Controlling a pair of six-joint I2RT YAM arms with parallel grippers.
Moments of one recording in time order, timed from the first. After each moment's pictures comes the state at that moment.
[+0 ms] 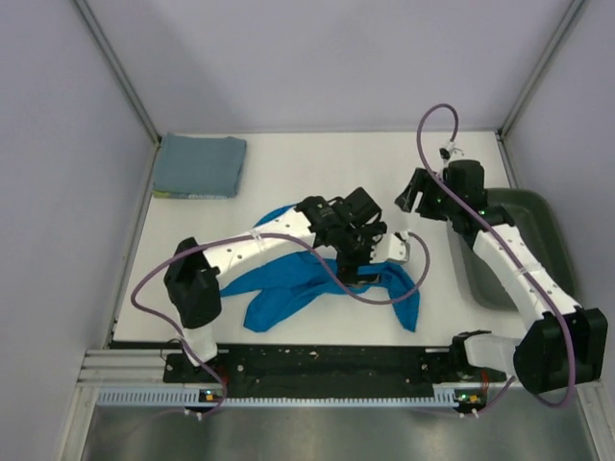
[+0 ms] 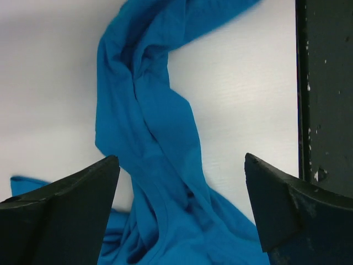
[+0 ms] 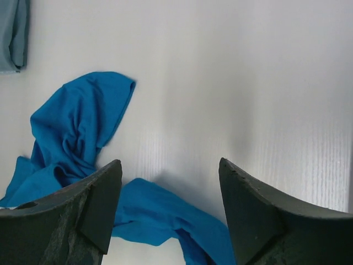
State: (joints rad) left arm -0.99 1.85 1.66 -0.89 0.38 0.66; right arm 0.20 1.25 1.00 -0.37 -0.15 0.44
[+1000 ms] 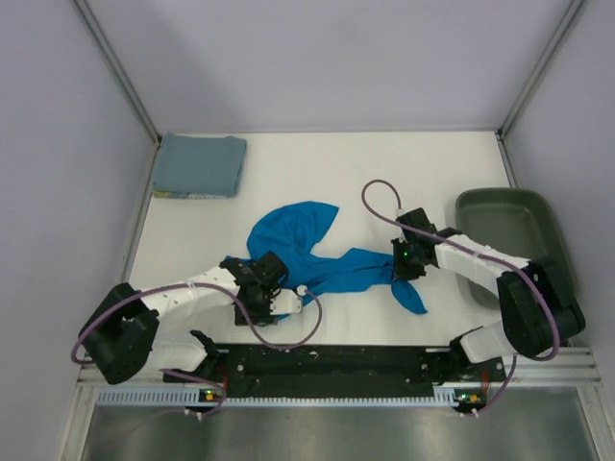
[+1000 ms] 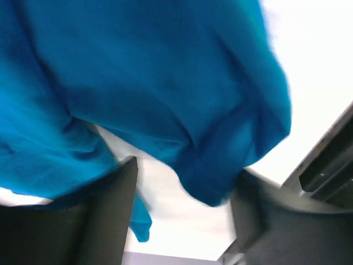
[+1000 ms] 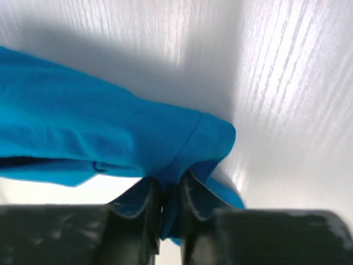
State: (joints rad) left arm -0.77 1.27 0.59 -0.78 -0.05 0.76; right arm 0.42 1.41 0.71 -0.50 -0.06 0.42
